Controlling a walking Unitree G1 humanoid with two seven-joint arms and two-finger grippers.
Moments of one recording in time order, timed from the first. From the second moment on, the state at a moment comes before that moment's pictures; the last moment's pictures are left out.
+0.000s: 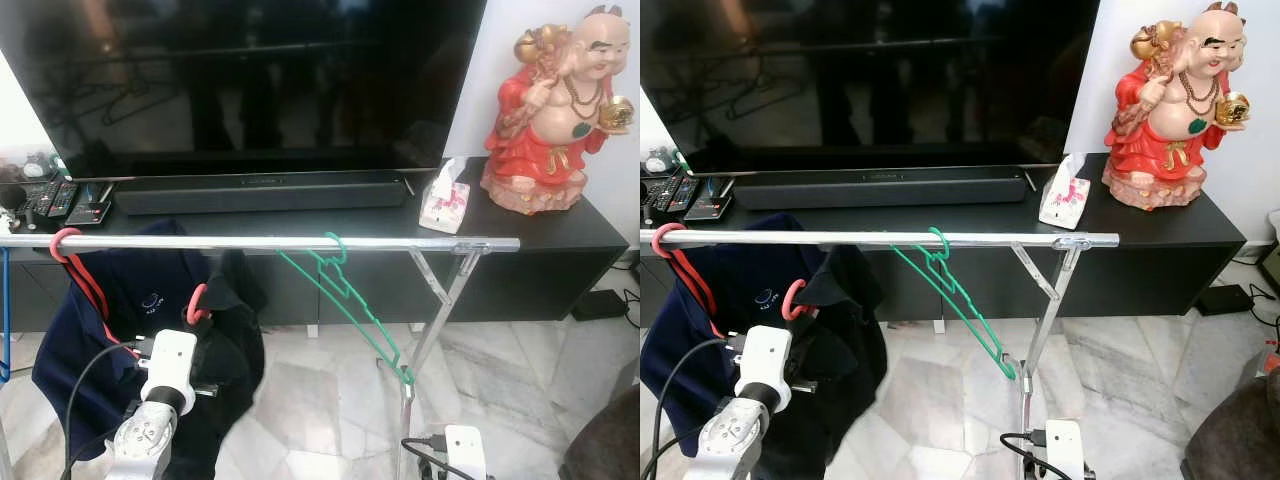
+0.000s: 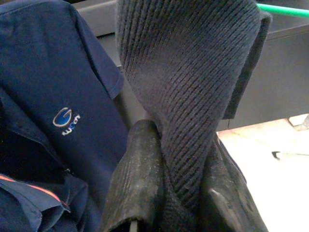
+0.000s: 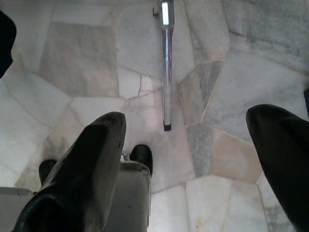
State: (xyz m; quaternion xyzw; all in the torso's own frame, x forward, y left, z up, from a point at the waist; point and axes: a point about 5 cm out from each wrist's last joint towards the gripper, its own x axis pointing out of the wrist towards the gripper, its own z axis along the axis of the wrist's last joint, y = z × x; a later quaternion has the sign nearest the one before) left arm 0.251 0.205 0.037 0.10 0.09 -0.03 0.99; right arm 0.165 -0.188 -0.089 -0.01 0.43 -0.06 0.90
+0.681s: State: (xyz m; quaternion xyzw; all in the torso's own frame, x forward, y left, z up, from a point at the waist) left arm 0.258 0.200 0.041 0.09 0.08 -0.04 0.99; right arm 0.178 -0.189 -0.075 -0.03 0.33 -0.07 0.94
